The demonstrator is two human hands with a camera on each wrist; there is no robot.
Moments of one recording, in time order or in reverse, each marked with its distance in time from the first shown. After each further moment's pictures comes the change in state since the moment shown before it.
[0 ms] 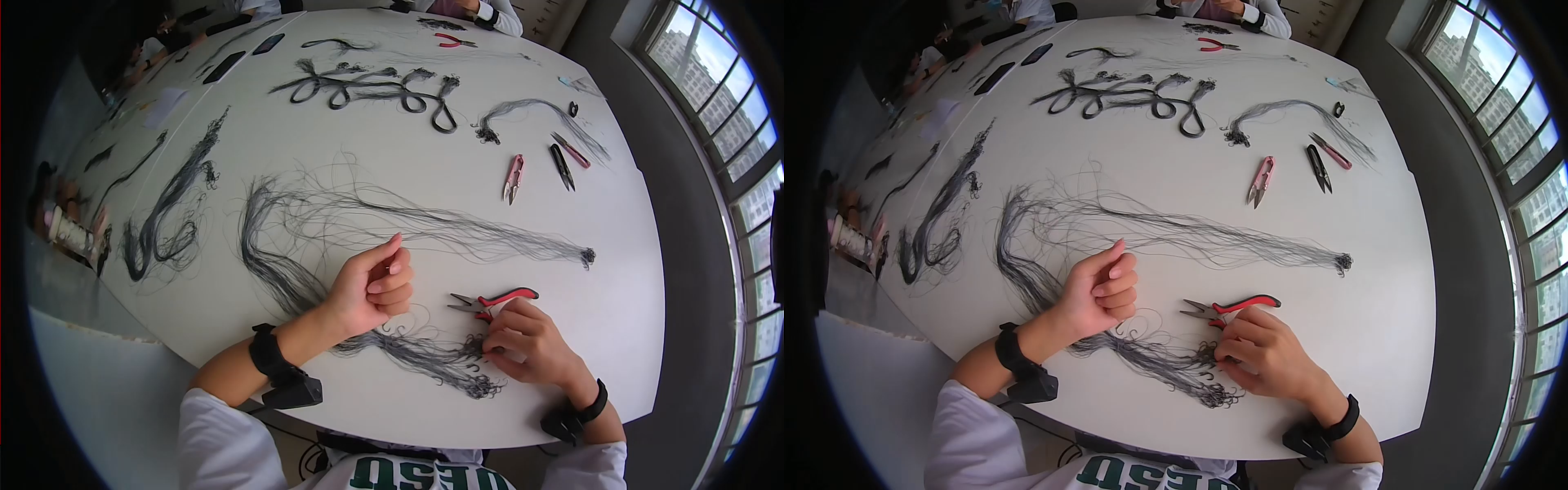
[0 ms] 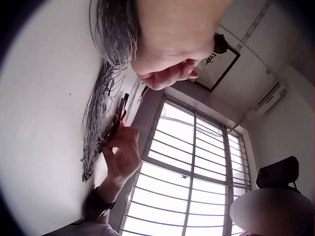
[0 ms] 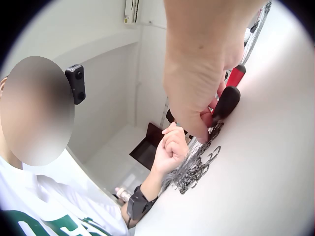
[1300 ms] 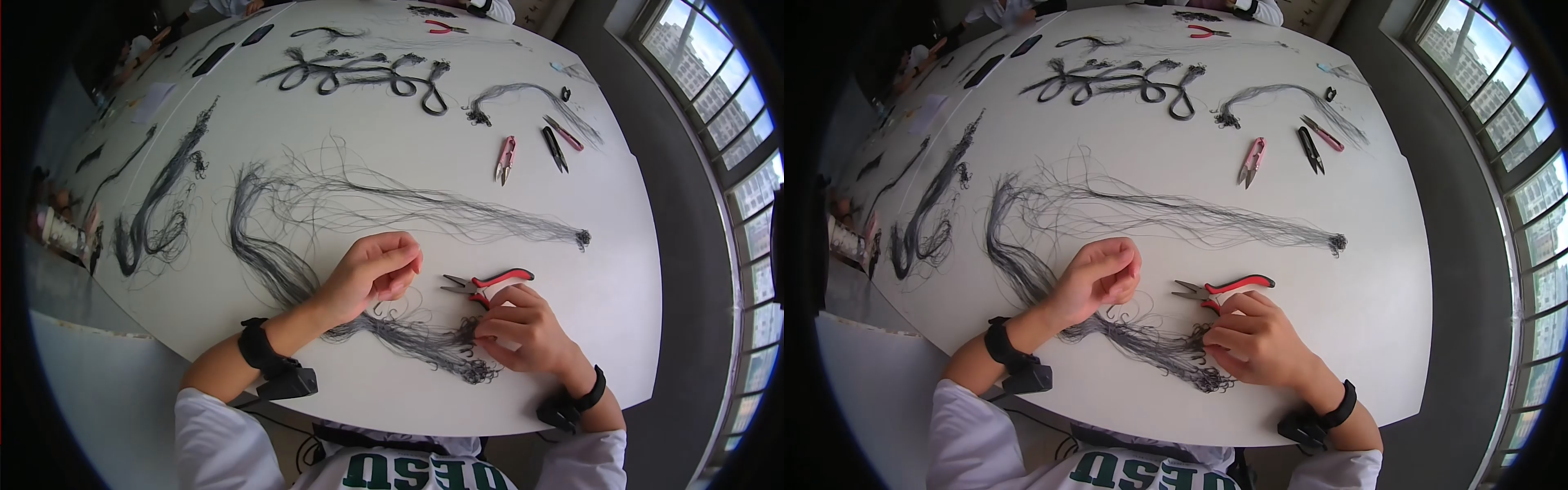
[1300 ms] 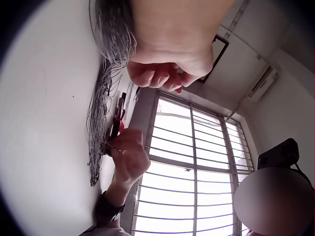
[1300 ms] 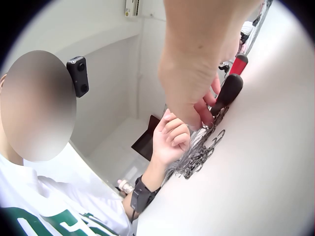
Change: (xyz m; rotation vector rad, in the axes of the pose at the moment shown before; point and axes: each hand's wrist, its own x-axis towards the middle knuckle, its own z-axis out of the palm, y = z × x) left_hand -0.003 -0.006 0.009 0.444 -0.062 0.137; right_hand 0.002 -0.007 0.005 -0.021 0.114 -0.065
